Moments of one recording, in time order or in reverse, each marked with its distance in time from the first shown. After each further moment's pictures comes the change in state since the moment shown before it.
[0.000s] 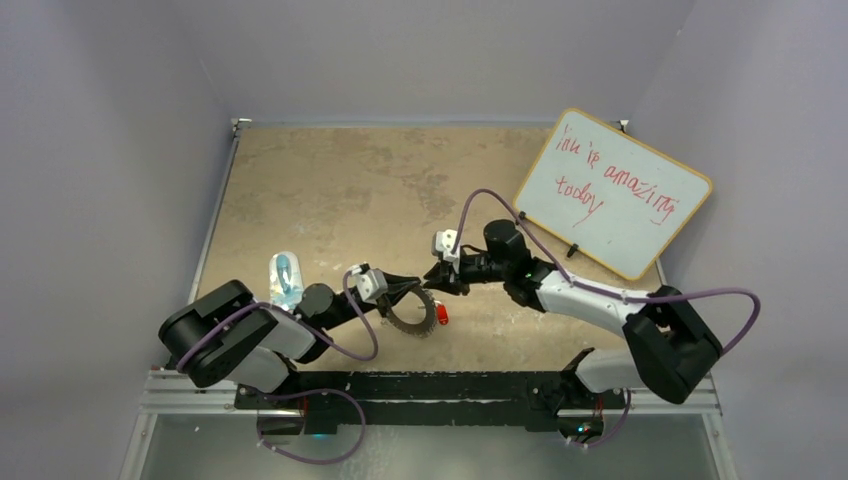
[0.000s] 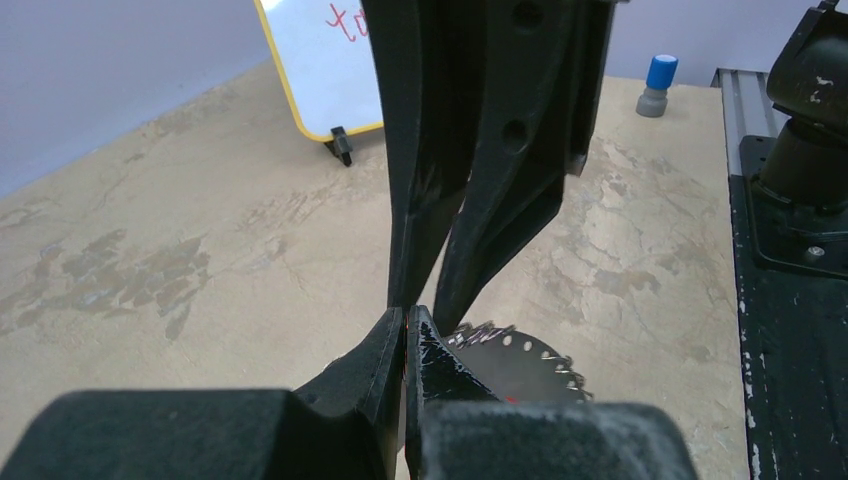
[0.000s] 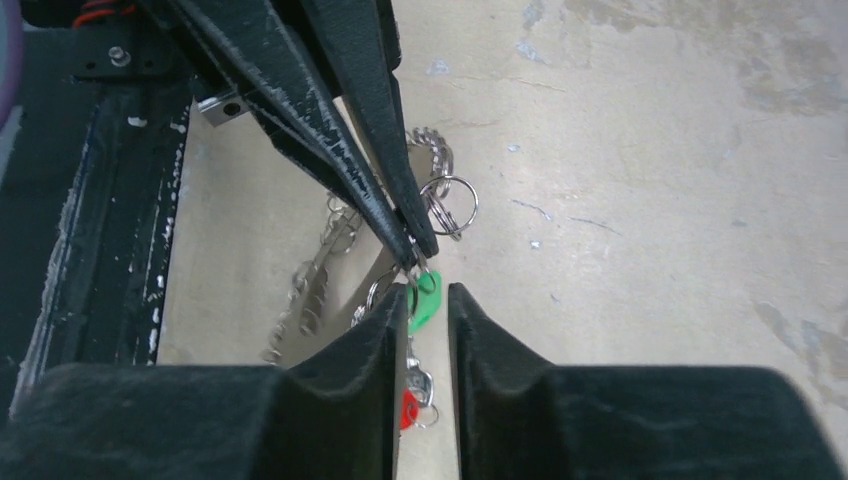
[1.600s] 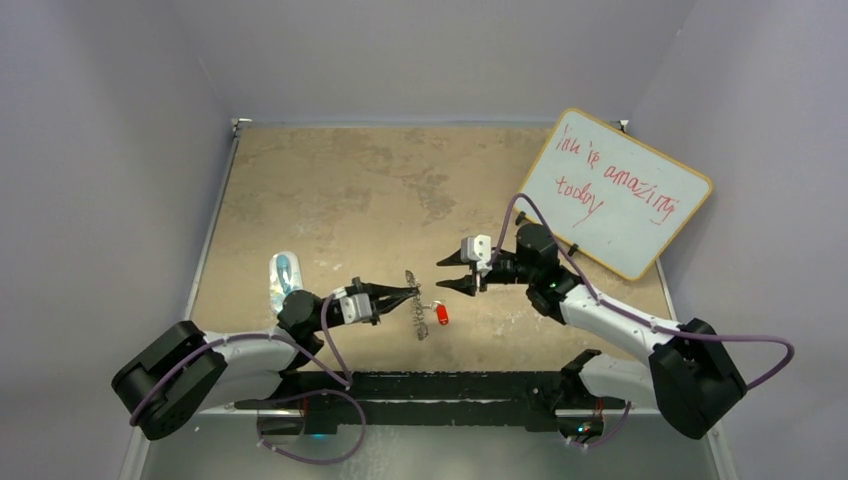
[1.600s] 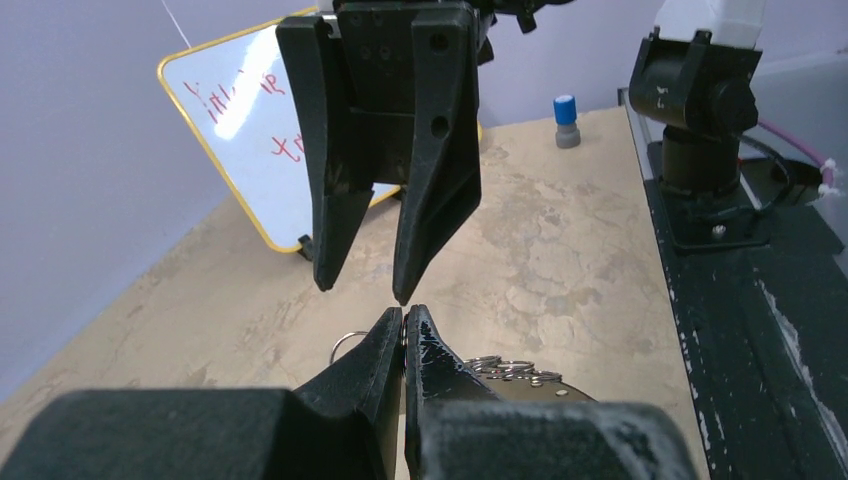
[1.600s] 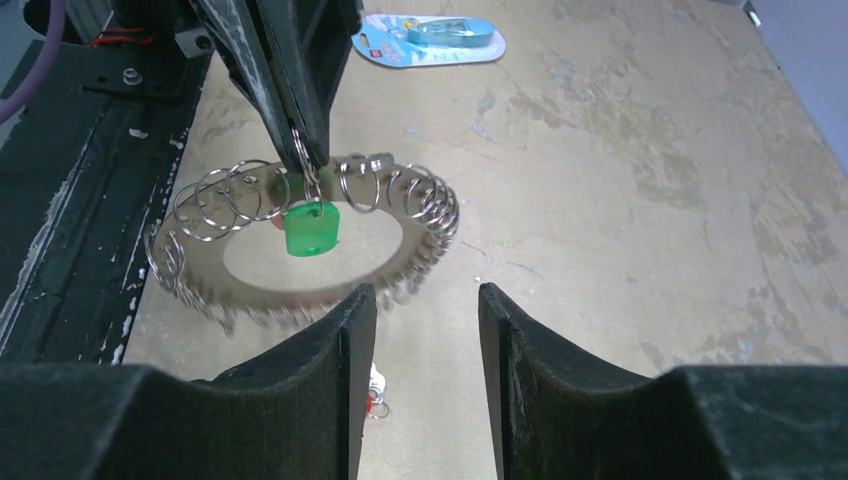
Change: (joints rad) left arm 0.006 -0.311 -0.021 -0.146 0.205 0.118; right arm -0.106 -0.217 -0.133 0.121 -0.112 -0.068
